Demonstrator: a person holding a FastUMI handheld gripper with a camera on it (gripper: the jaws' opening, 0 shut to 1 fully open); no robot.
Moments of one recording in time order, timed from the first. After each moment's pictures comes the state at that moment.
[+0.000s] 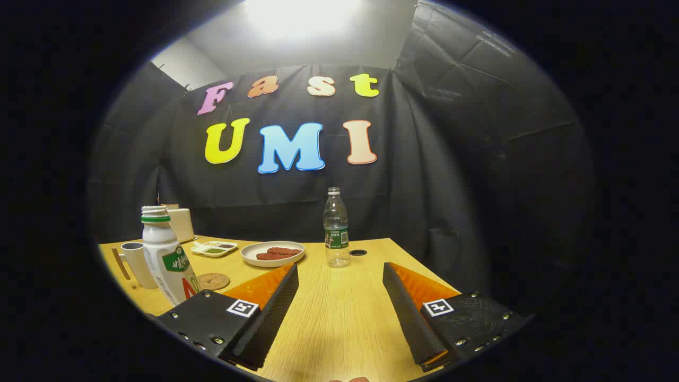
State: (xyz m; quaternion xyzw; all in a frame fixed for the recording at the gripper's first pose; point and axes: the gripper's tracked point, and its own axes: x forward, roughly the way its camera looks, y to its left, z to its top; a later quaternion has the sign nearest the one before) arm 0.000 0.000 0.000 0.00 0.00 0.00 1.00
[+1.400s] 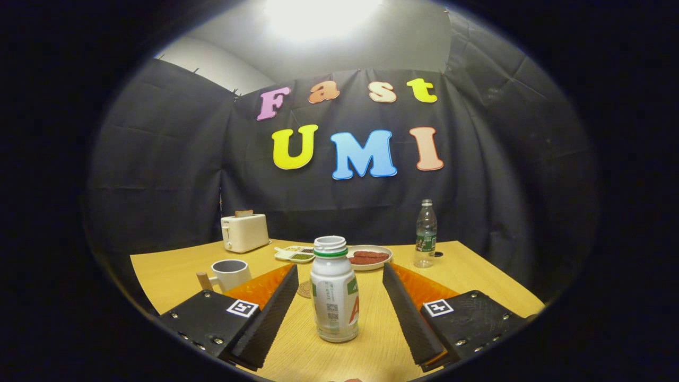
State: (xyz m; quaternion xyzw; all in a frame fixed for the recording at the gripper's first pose) arm -0.083 0.176 0.025 0.00 0.03 0.15 0.99
